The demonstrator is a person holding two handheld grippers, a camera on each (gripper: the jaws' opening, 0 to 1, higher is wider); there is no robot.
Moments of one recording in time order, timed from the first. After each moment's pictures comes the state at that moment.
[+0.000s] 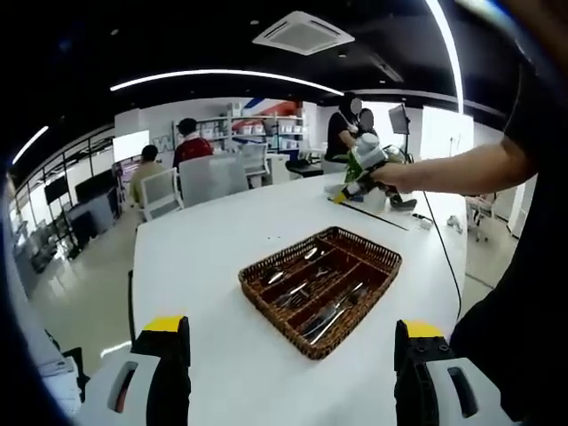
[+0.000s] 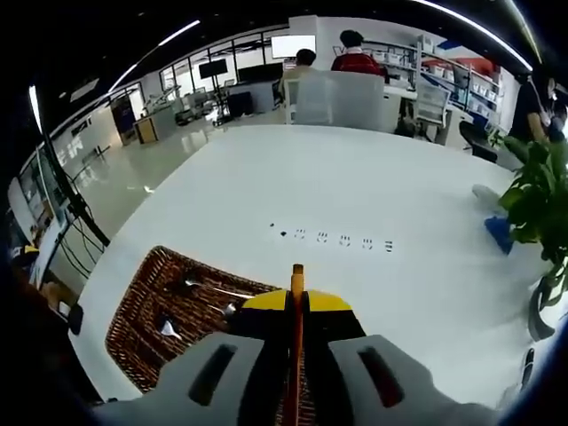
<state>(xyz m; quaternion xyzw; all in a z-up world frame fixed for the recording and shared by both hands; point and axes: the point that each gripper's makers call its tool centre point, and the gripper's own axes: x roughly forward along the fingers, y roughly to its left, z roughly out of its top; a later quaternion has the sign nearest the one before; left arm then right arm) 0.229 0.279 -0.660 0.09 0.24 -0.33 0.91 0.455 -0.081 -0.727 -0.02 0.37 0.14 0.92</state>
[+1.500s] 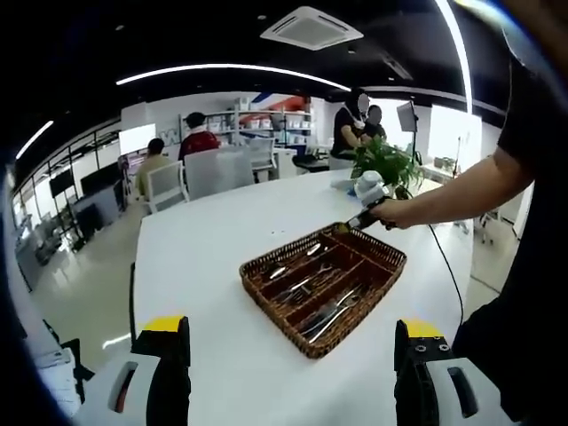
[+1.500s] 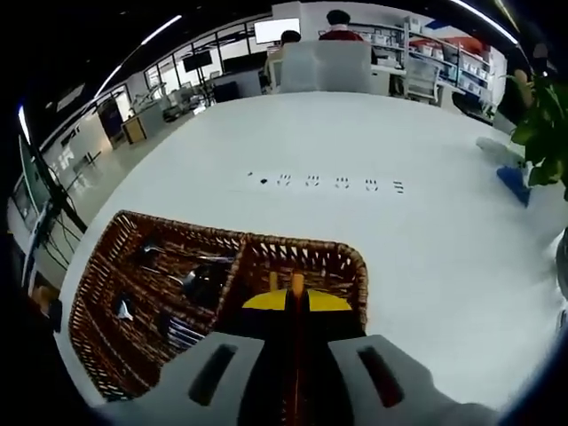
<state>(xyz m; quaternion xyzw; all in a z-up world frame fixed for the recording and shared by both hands) 0.229 0.271 -0.667 0.09 0.25 -0.32 0.91 0.450 -0.093 -0.831 0.01 0.40 0.11 0.91</state>
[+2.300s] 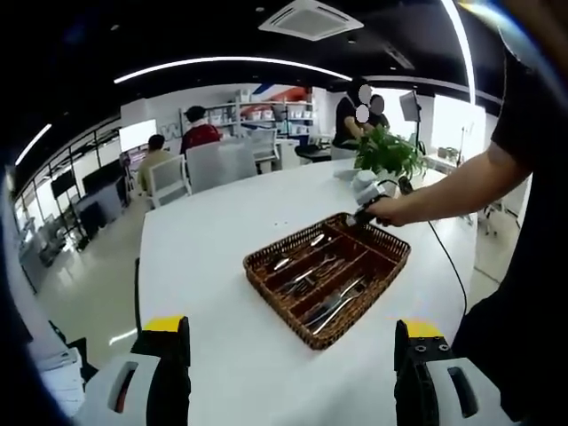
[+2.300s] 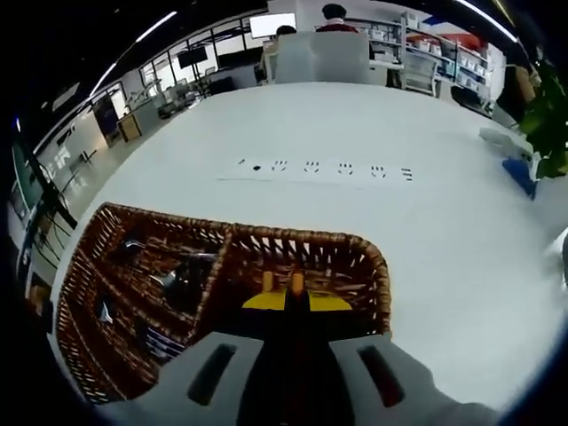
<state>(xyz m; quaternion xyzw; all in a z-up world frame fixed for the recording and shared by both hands) 0.228 0.276 -0.671 0.11 0.27 -0.31 0.91 0.459 -0.084 -0.863 0.00 0.41 0.11 0.90</state>
